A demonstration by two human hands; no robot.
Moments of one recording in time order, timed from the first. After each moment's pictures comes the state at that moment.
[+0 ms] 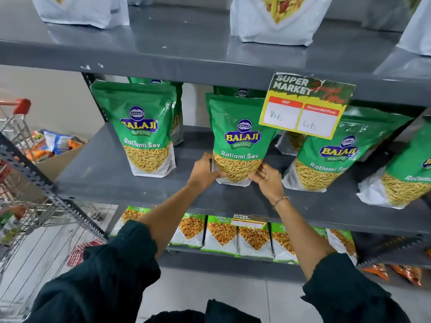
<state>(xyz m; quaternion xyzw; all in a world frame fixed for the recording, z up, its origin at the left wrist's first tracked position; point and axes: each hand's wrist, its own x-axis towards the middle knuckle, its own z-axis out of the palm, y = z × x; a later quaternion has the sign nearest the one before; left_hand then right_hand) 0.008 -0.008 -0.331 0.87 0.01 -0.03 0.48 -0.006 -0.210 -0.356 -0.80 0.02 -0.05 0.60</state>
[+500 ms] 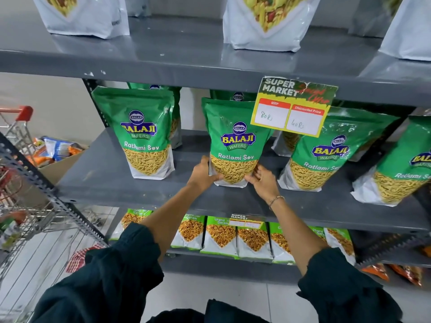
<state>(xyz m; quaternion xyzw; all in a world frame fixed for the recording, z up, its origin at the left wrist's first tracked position) -0.001 -0.010 -0.329 0.89 -0.02 -0.05 0.45 -0.013 -0.209 -0.354 -0.83 0.02 -0.03 0.56</state>
